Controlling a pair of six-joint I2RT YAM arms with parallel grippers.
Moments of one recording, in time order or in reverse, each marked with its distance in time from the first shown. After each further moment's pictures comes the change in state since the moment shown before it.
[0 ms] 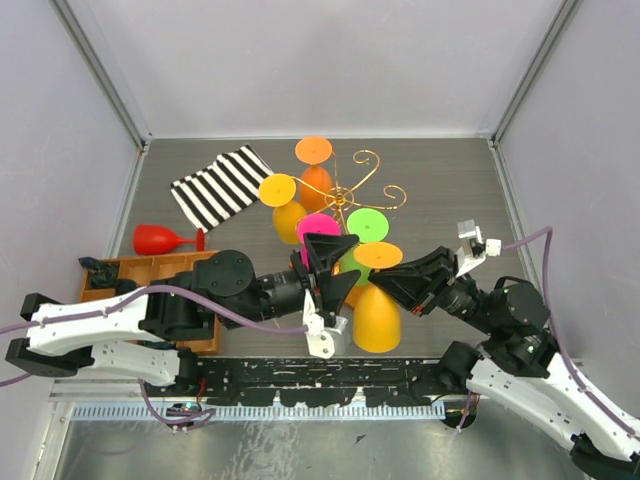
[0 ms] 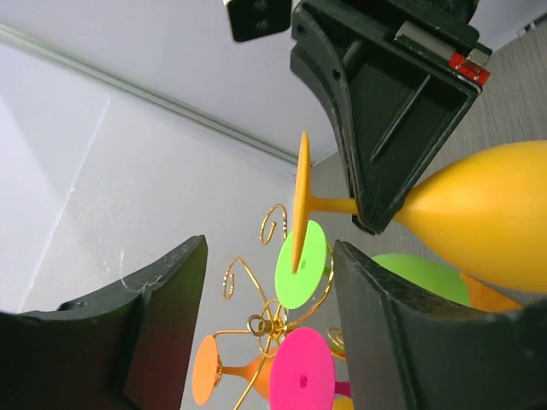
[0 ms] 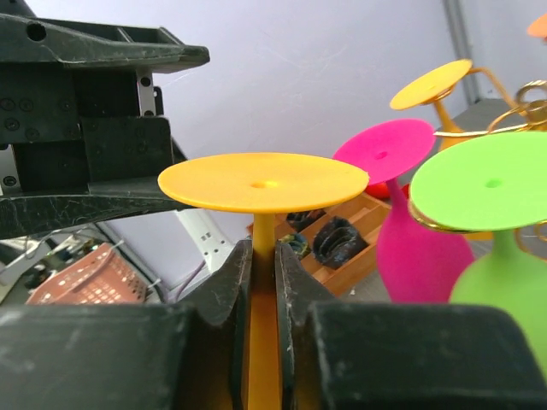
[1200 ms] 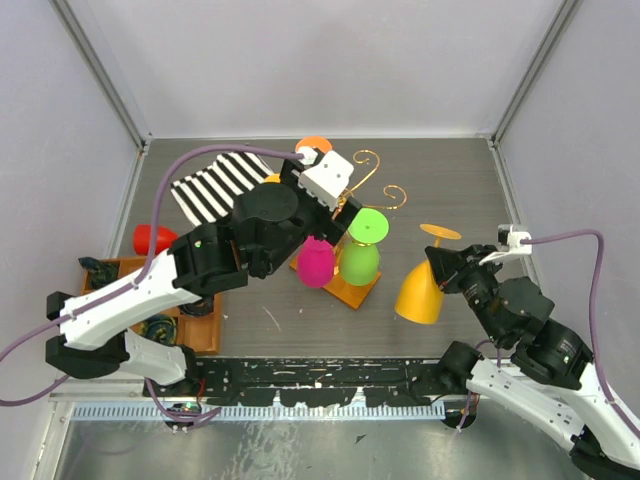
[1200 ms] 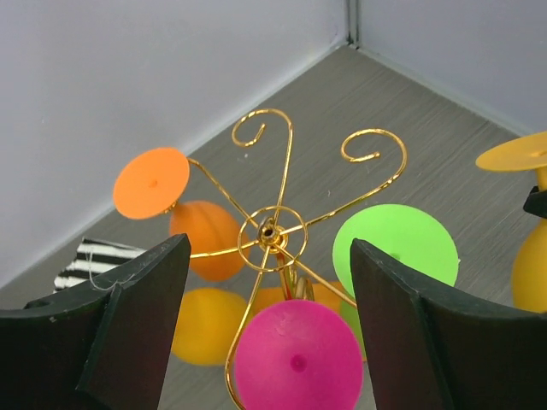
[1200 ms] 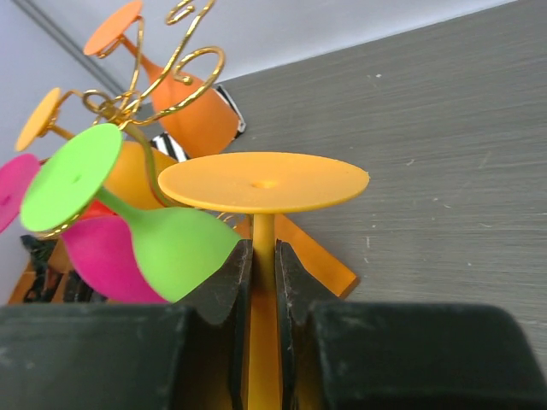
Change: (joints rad) left arm 0.256 0.228 0.342 -0.193 -0.379 -0.887; right arm 0.000 -0.021 0.216 -0.664 0.795 -0.075
